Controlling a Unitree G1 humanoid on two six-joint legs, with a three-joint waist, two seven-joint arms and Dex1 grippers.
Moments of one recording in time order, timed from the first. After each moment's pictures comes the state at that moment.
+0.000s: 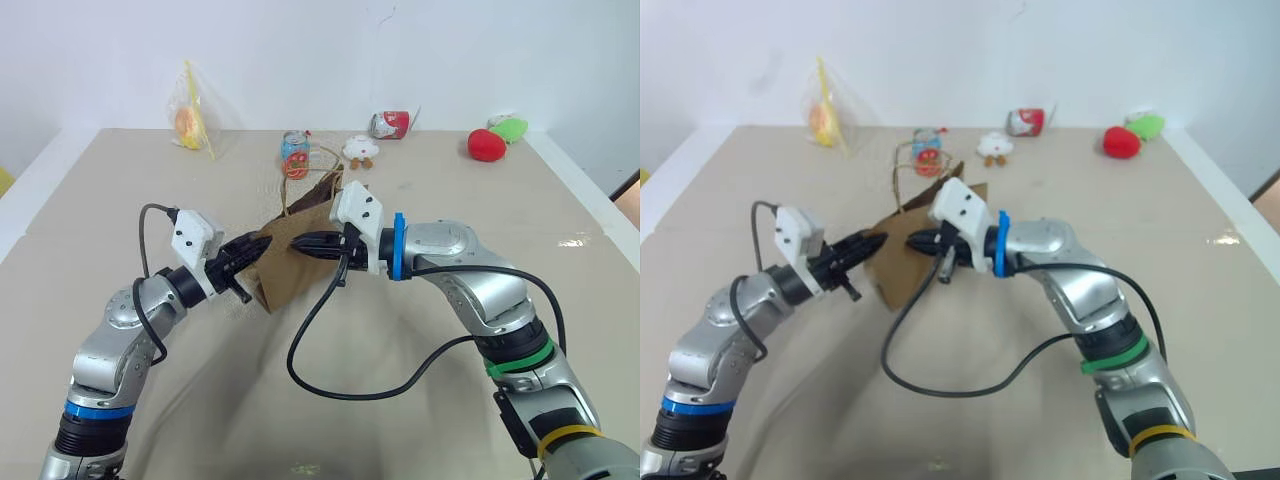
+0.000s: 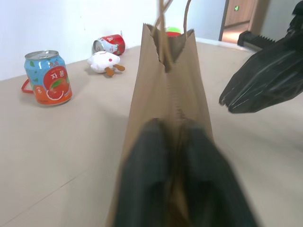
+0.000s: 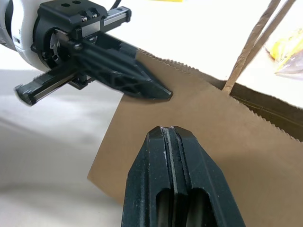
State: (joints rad) left arm -0.26 0.46 0.05 -0.36 -0.49 0.43 -0.61; right arm -0.74 -0.49 0.27 -0.25 0.37 0.68 0.83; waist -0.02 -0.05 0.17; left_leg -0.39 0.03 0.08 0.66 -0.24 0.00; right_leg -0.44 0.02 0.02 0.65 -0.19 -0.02
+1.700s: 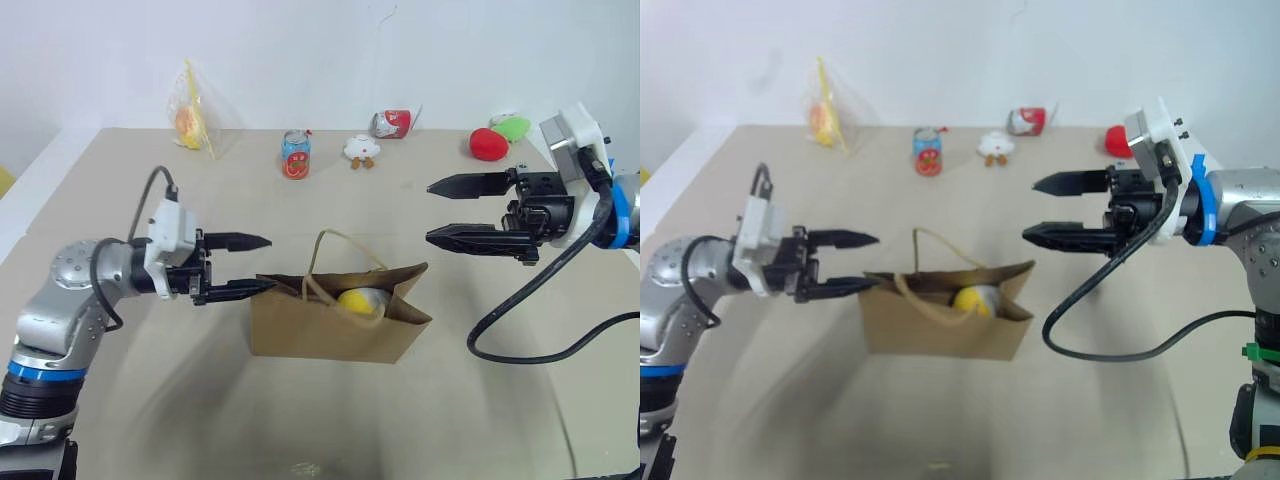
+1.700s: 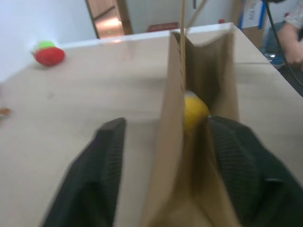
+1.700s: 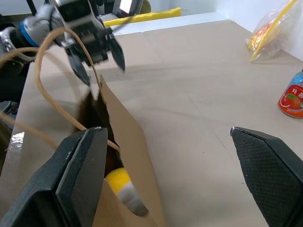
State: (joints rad) left arm -0.40 0.73 0.11 -0.29 -0.68 0.38 -1.17; right arm -0.69 -1.02 -0.16 -0.17 0.77 0.84 1.24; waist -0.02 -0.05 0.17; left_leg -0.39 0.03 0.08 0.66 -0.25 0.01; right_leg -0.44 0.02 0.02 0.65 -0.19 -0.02
